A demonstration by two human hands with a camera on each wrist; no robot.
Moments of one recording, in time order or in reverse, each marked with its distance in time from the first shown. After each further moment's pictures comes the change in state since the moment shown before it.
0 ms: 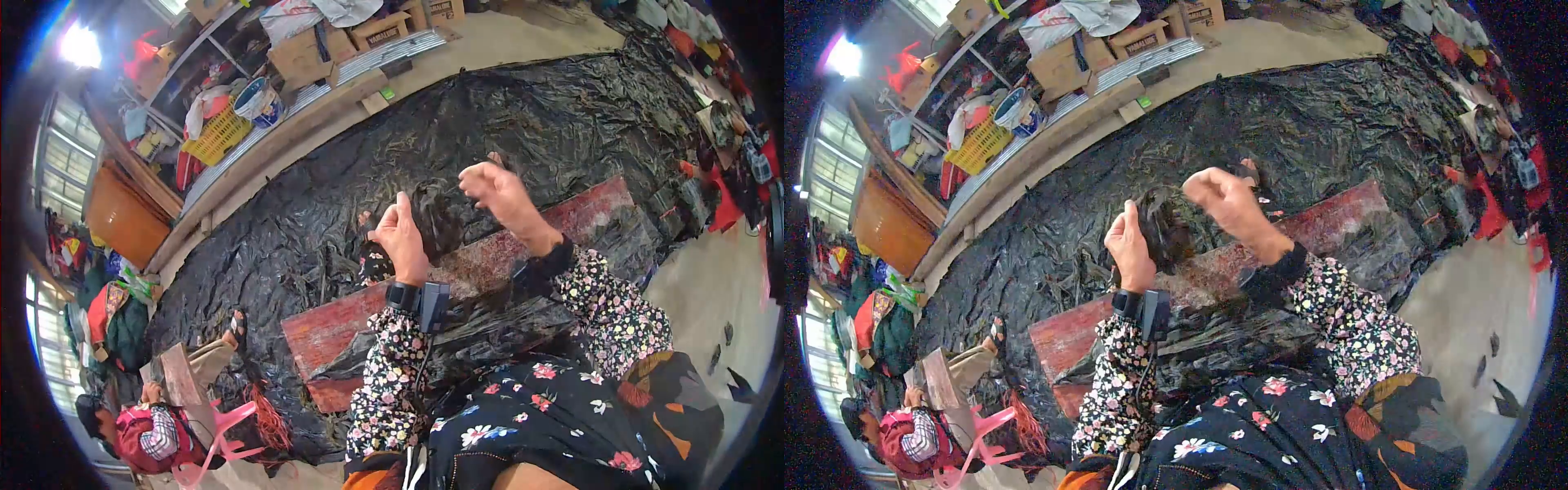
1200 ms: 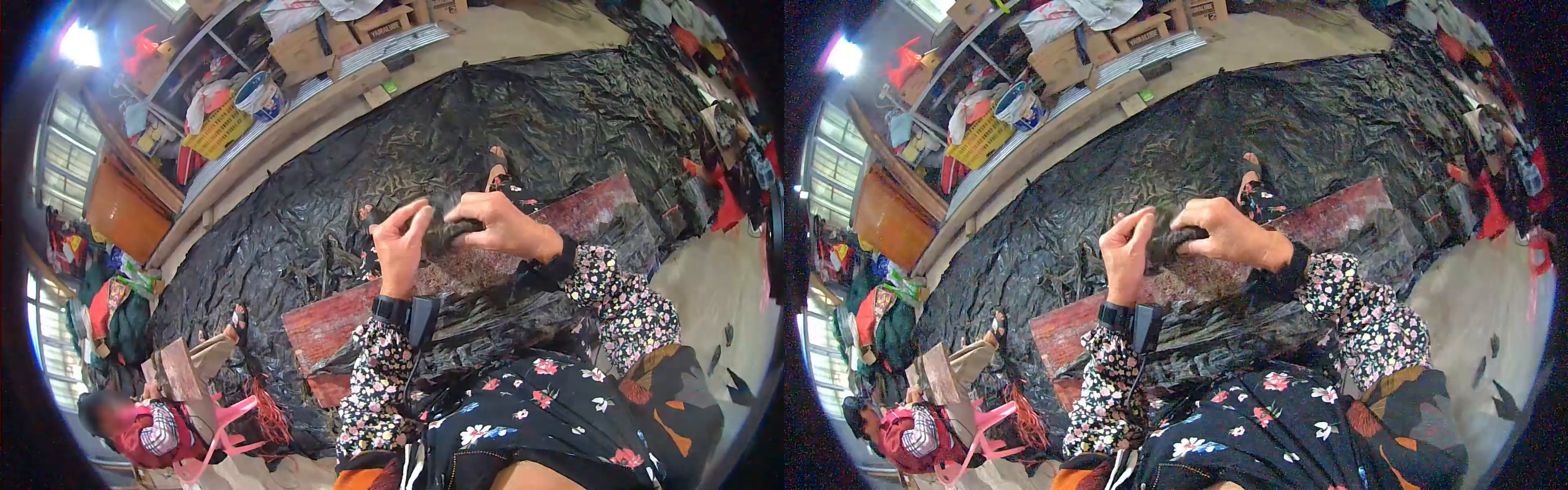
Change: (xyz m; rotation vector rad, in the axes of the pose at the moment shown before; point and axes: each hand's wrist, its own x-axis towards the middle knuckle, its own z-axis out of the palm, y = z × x) left_hand -0.018 0.025 -0.027 0.226 -0.247 0.046; right_hand -0.015 -0.002 0.001 -0.566 -0.407 -0.456
